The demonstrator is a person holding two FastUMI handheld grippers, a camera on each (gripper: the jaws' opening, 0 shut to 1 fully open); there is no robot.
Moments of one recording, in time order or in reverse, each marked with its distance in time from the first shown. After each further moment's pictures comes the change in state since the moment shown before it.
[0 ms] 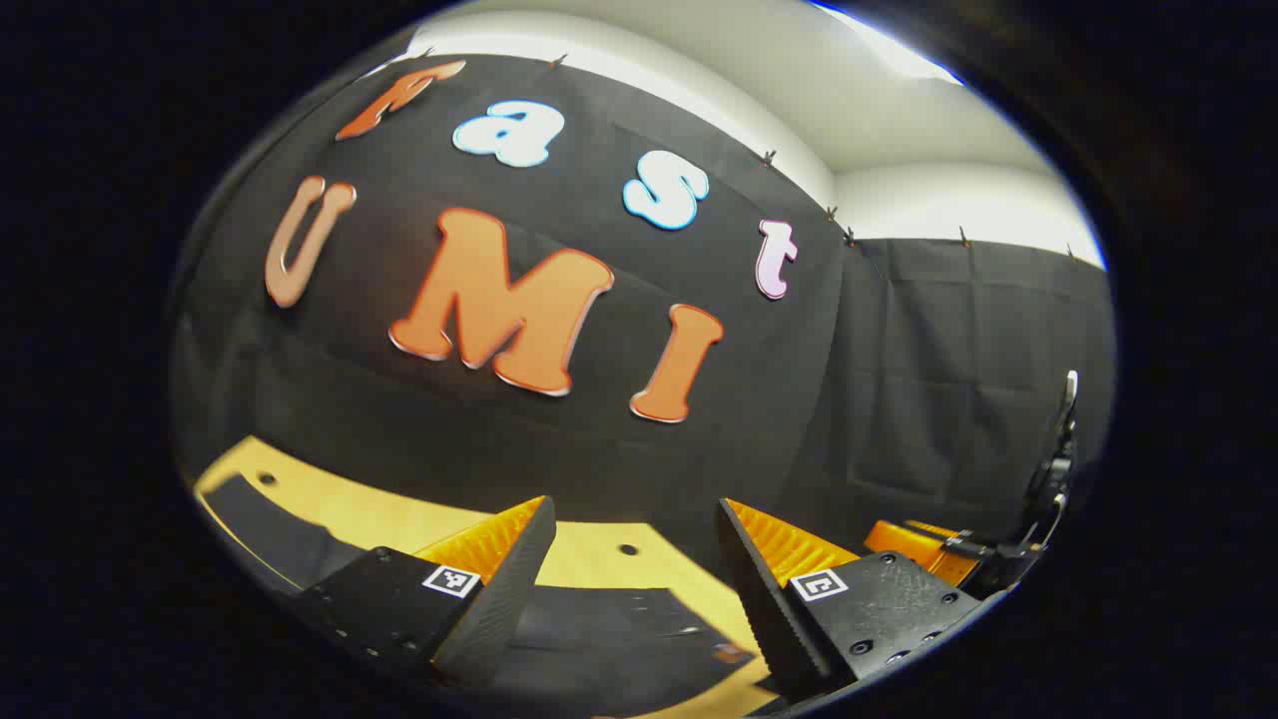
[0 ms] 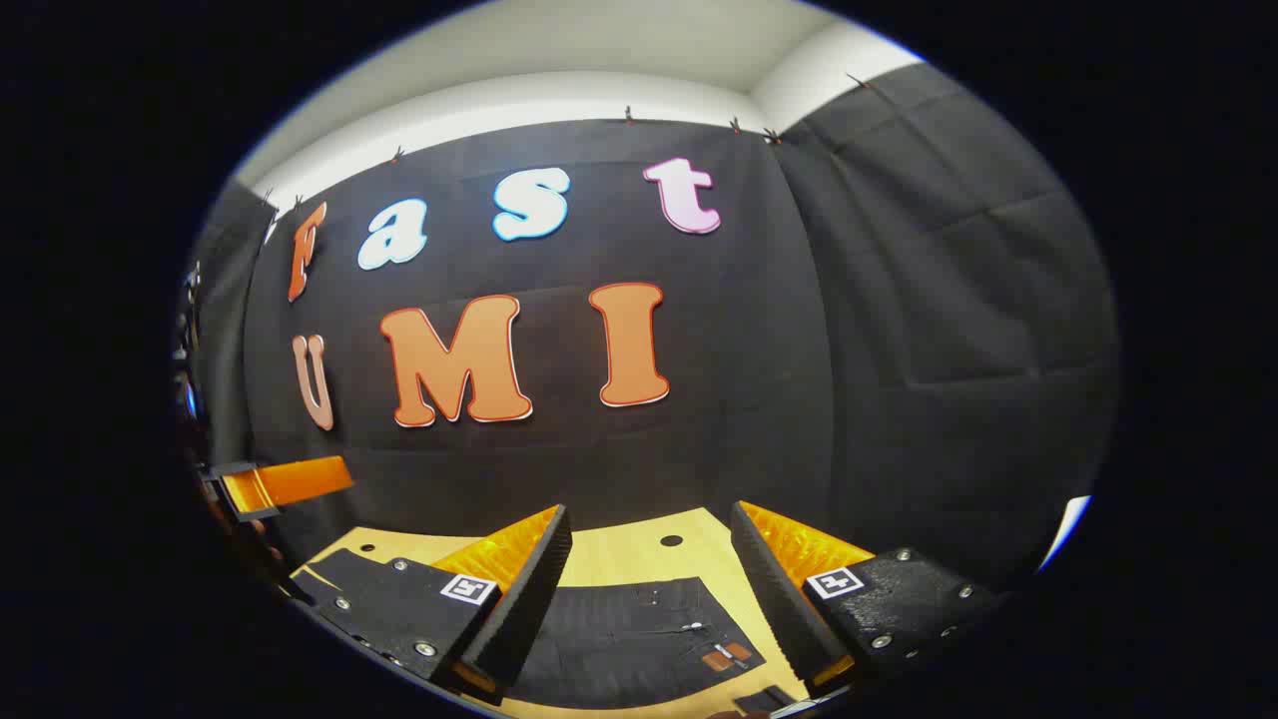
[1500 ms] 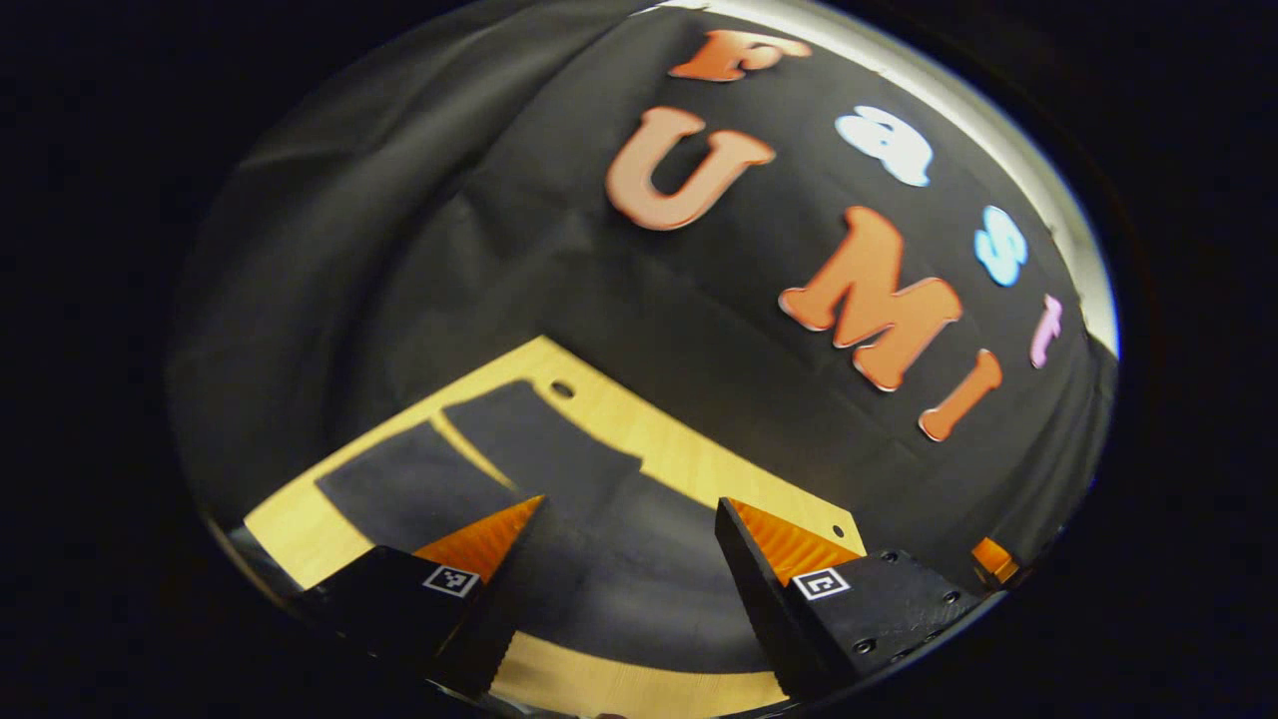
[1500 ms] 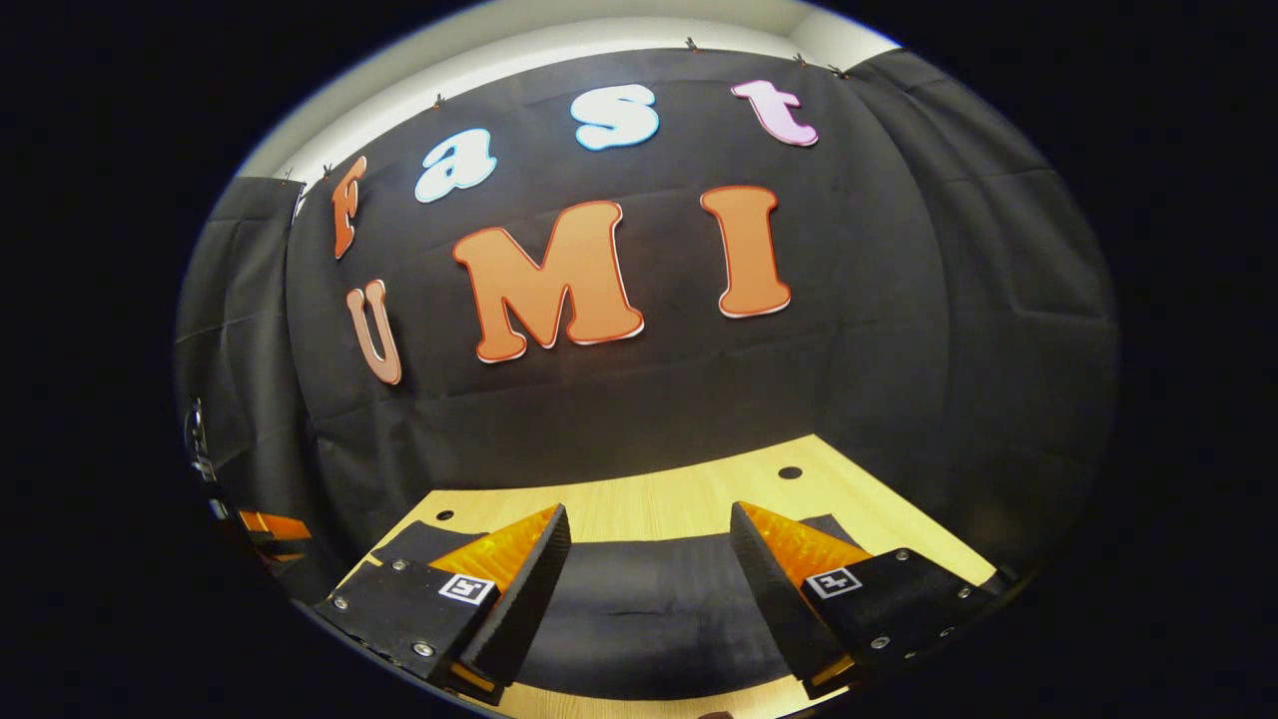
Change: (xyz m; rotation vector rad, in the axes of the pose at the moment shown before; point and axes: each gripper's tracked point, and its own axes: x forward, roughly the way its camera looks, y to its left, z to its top) left arm -0.214 0.373 -0.135 -0.539 0.297 0.642; right arm 0.036 0.135 -0.083 0.050 0.275 0.269
